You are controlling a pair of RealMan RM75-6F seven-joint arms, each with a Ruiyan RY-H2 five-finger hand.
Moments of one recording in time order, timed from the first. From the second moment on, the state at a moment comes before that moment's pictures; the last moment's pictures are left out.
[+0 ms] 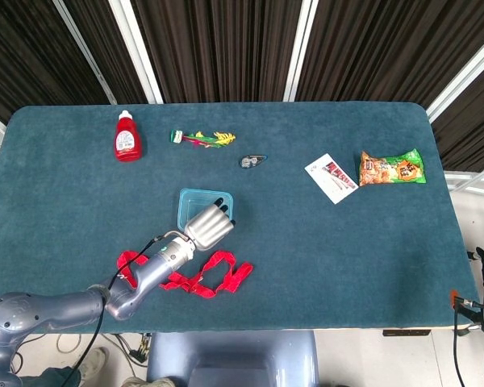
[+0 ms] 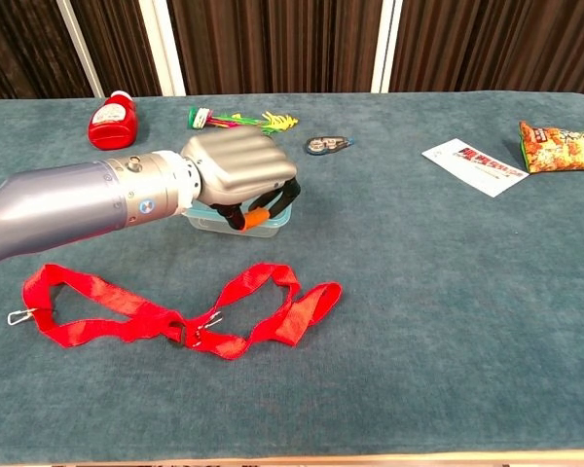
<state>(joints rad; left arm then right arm) -1.03 -1.75 -0.07 -1.14 1.27 0.80 0.58 -0.01 -1.06 0.14 -1.82 -1.13 1.42 -0.05</state>
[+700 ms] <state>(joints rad) -0.90 -1.55 -0.17 -1.49 1.17 1.06 0.63 0.00 -1.06 0.14 -1.80 -1.17 1.43 -0.06</state>
